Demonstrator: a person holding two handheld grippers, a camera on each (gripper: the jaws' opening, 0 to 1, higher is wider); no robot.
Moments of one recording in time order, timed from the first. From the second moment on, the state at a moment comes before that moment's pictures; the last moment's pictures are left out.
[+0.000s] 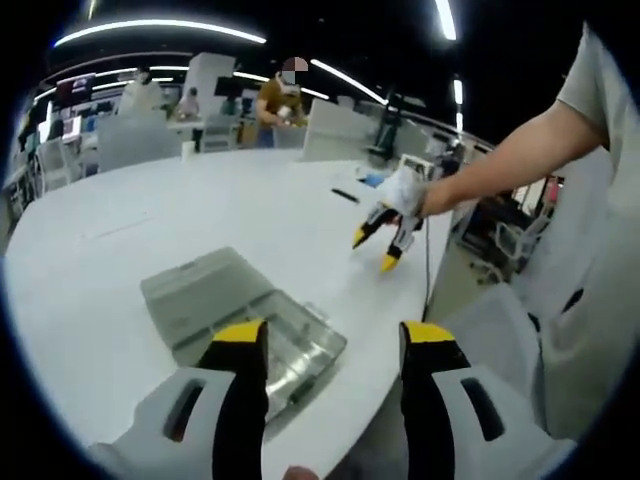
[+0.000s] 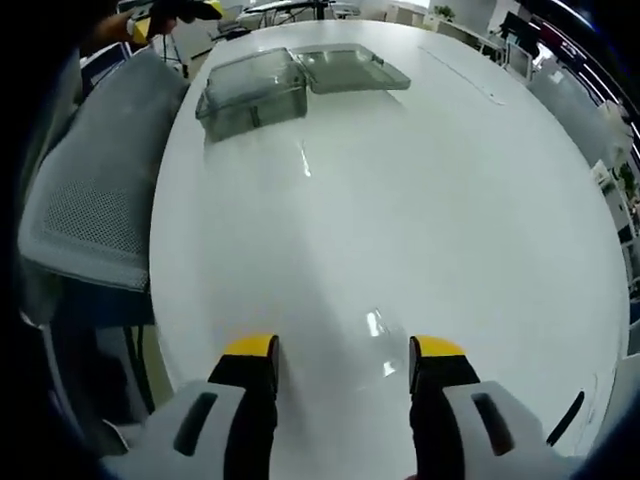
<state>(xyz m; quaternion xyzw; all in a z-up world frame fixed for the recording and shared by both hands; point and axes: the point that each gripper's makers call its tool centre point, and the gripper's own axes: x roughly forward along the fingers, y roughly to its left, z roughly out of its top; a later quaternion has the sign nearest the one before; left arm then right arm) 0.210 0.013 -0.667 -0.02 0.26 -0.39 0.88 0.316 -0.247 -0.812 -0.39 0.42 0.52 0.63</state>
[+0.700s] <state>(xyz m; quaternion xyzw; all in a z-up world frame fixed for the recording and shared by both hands) 0.208 0.012 -0.670 -0.01 0.26 -0.39 0.88 0.322 -0.255 -0.819 -0.43 0.43 0.55 0.58</state>
